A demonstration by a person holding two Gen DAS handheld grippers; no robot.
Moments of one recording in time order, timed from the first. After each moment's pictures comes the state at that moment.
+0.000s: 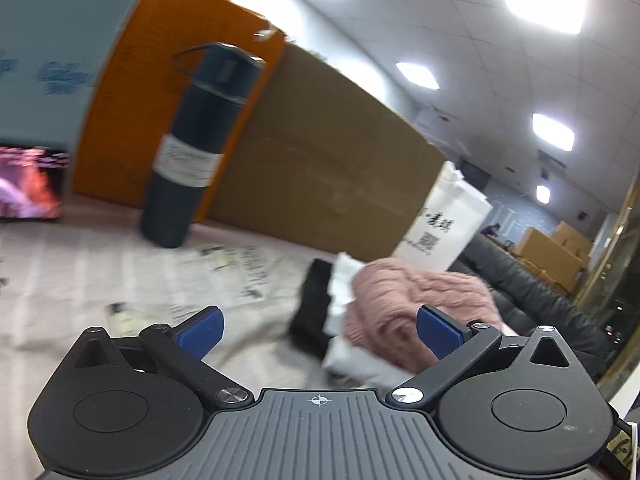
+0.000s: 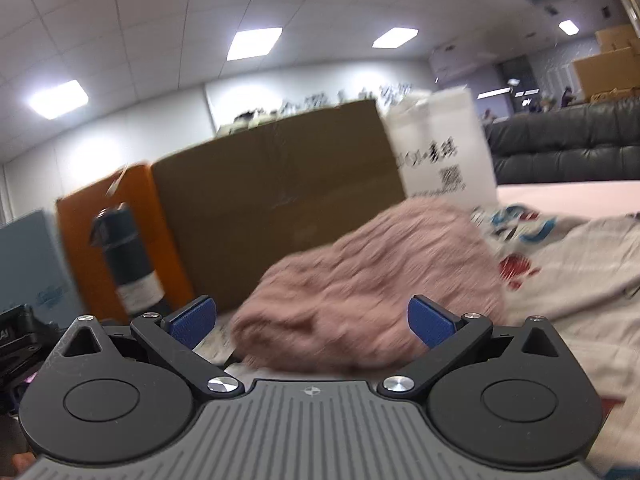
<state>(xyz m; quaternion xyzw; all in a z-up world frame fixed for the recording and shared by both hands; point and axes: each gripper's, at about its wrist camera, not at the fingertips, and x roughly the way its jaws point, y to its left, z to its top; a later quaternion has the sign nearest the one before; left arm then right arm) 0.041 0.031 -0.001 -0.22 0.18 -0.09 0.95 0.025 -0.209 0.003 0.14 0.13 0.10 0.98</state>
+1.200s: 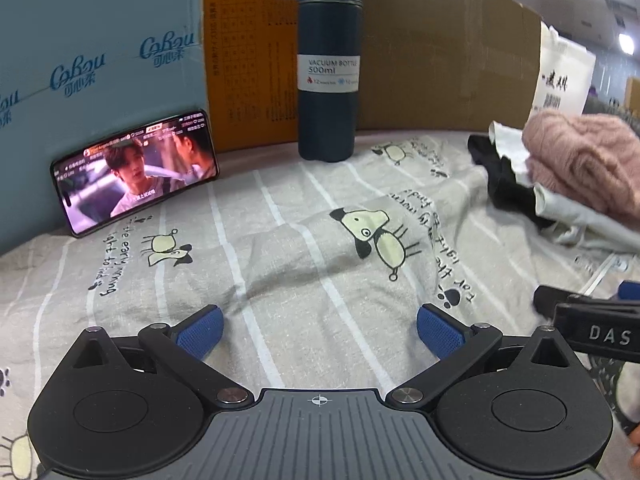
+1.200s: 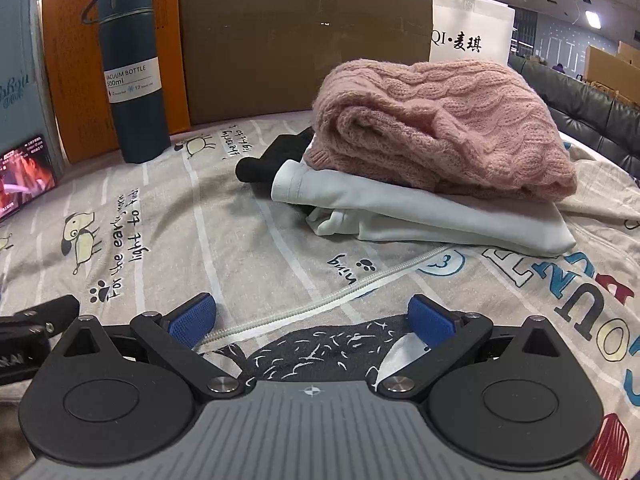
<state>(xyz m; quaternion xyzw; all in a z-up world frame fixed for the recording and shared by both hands) 0.036 0.076 -0.046 -0.02 0.33 0.05 0.94 0.029 -0.096 -0.043 -0.01 0.33 0.02 0.94</state>
